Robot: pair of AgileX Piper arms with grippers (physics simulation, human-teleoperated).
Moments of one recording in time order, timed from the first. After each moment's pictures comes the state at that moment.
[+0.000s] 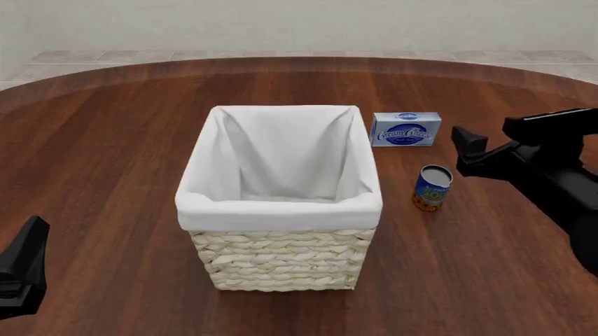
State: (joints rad) left arm 0.04 0.00 0.00 -0.02 -0.04; right arm 0.10 1.18 -0.45 -0.48 -0.11
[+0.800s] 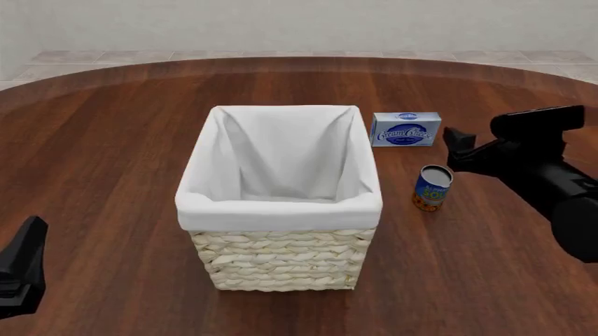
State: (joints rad) left arm 0.05 0.00 0.00 -0.02 -0.04; right arm 0.10 1.29 -0.50 -0.49 -0.09
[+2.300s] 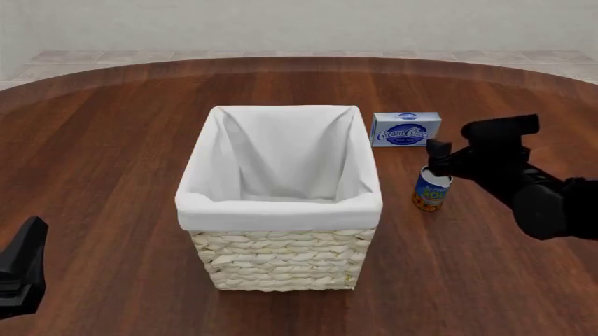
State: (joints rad) left arm 0.05 0.00 0.00 -0.02 -0.04; right arm 0.09 1.53 -0.59 -0.54 -0.07
